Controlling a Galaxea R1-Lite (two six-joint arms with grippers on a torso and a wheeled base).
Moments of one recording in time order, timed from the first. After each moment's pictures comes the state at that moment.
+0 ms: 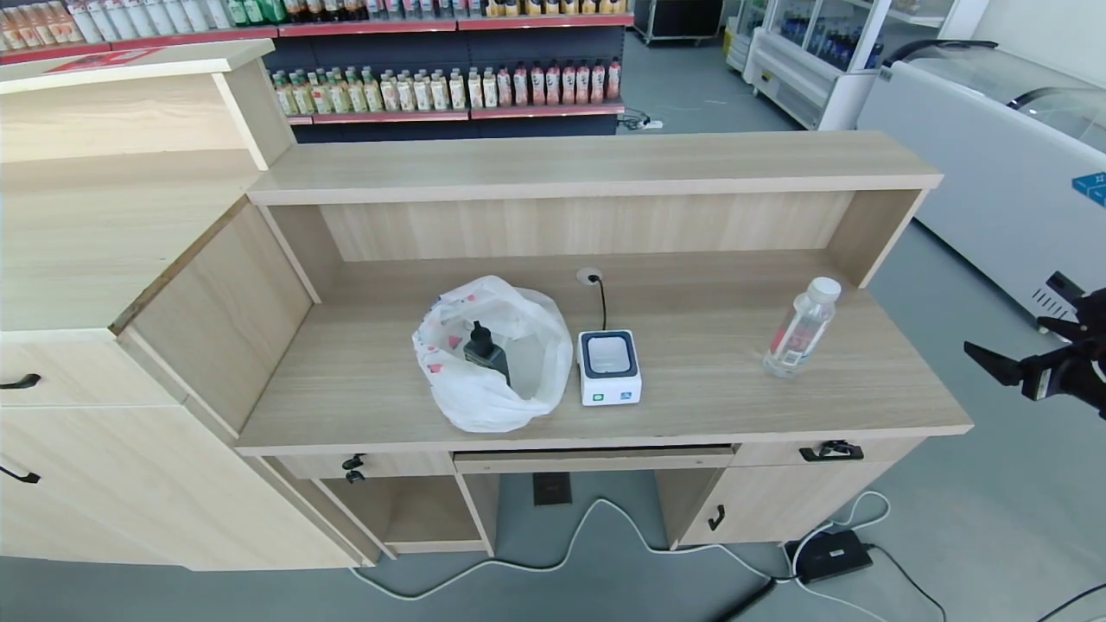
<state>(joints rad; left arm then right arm) 0.00 0.00 0.00 0.00 -0.05 0.00 -0.60 2.11 -0.91 -1.12 0.67 -0.42</state>
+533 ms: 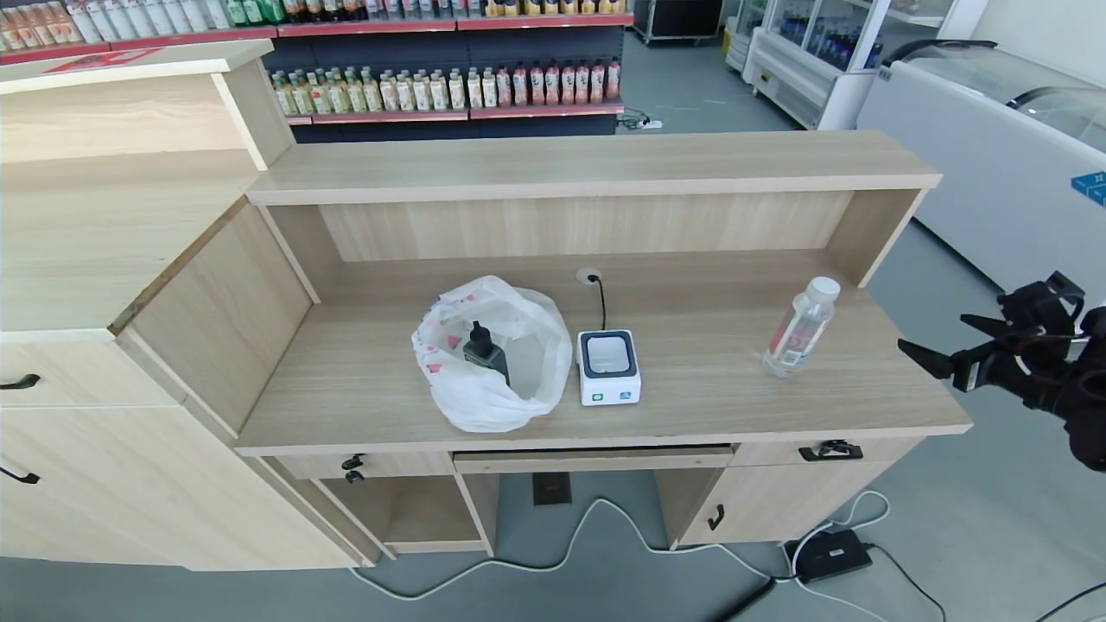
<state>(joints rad) 0.00 0.00 0.00 0.00 -0.05 0.00 -0.47 2.20 -0.99 -1.12 0.67 -0.38</state>
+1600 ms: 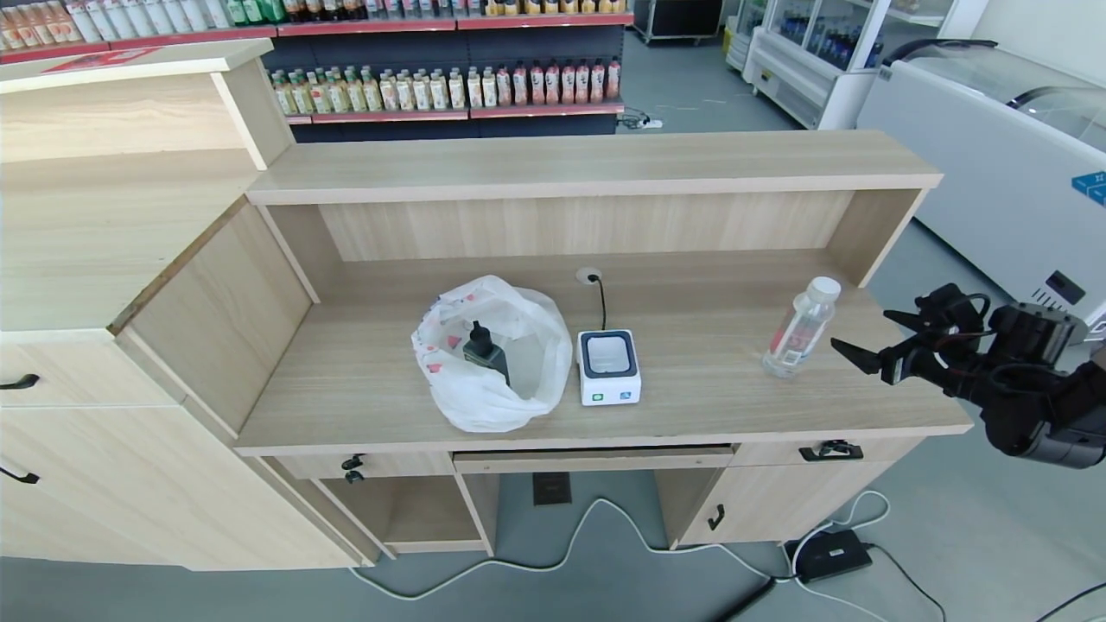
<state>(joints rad) 0.00 0.00 0.00 0.00 -0.05 0.00 -0.34 2.35 -1.16 -1.12 0.66 -0.38</state>
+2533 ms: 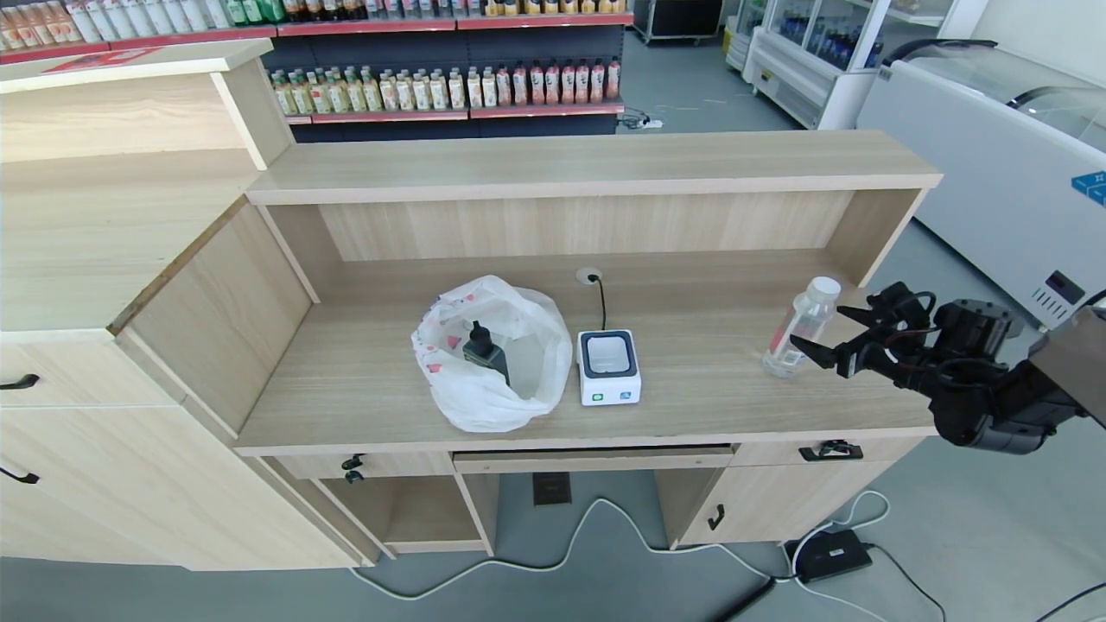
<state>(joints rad) 0.00 0.00 0.00 0.00 -0.05 0.00 -0.24 2.44 -1.29 -1.11 0.66 -0.36</state>
